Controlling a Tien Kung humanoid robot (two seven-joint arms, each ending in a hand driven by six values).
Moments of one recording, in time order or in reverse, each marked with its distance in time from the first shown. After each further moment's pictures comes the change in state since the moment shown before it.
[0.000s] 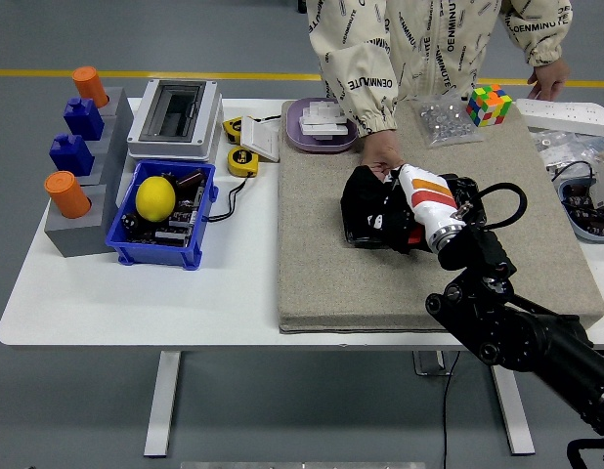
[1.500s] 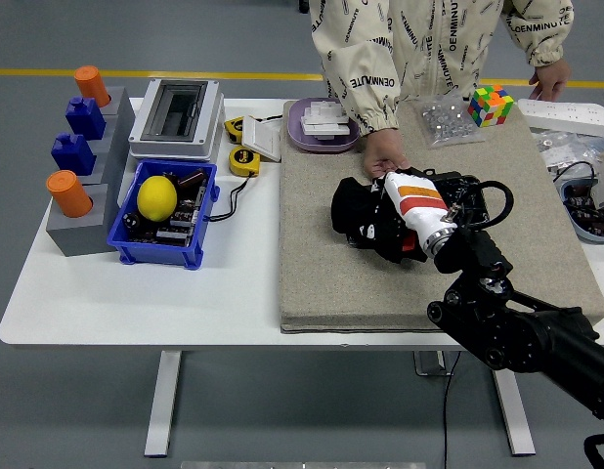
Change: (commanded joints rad) left arm 0.004 0.000 -0.006 0.000 0.006 0.000 0.000; right arm 0.017 -0.063 -0.069 0.016 0.001 0.005 -0.002
